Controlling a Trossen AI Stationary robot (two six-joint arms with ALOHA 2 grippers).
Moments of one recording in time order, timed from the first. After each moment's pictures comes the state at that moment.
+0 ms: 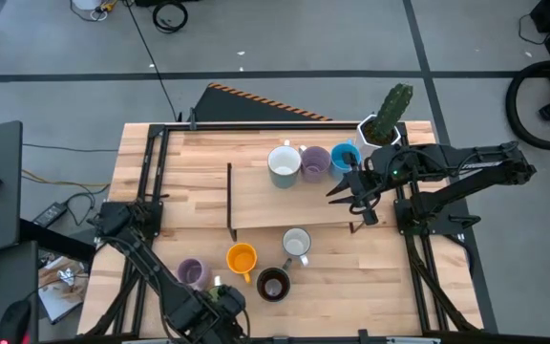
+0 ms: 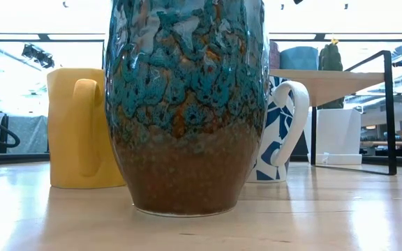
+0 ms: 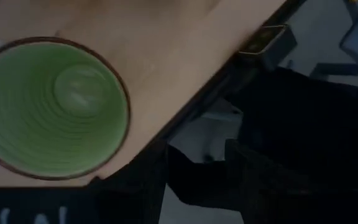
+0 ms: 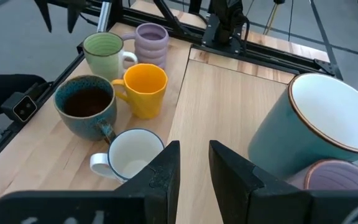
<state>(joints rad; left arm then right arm) -0.80 2.03 1.92 -1.10 -0.11 -1.61 0.11 1.03 1.12 -0.63 -0.06 -0.21</state>
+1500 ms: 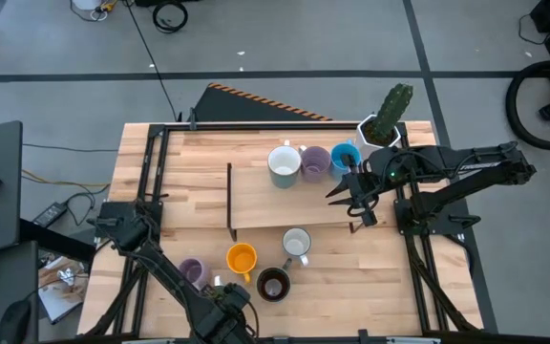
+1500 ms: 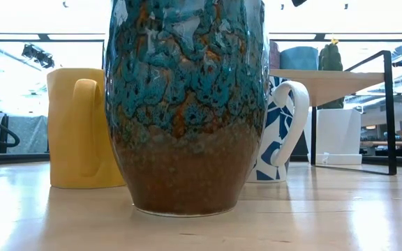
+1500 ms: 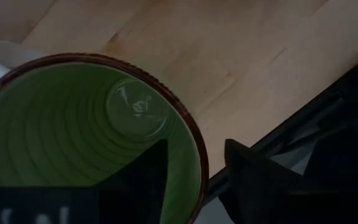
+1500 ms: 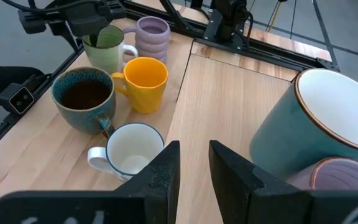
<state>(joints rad) -0.78 2.18 1.92 -1.22 -0.08 -1.60 0.11 1.03 1.10 -0.62 -0.05 -0.23</state>
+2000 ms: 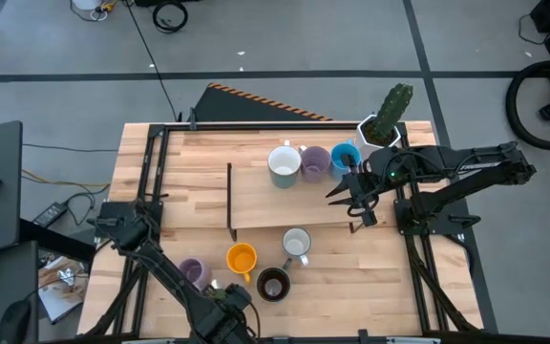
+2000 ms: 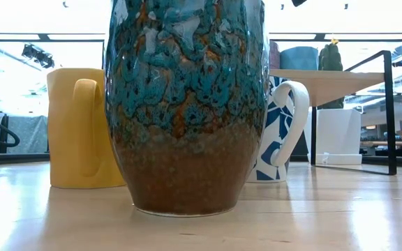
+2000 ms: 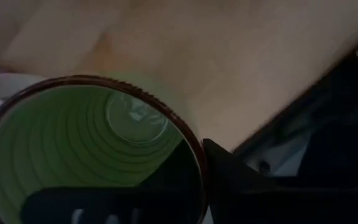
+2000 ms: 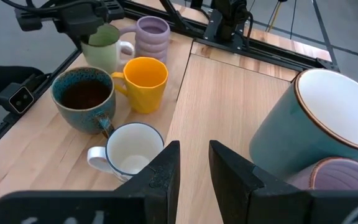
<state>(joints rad) -0.77 2.18 1.92 -1.20 -0.06 -1.57 0.11 1.03 1.10 -0.62 -0.05 -0.23</state>
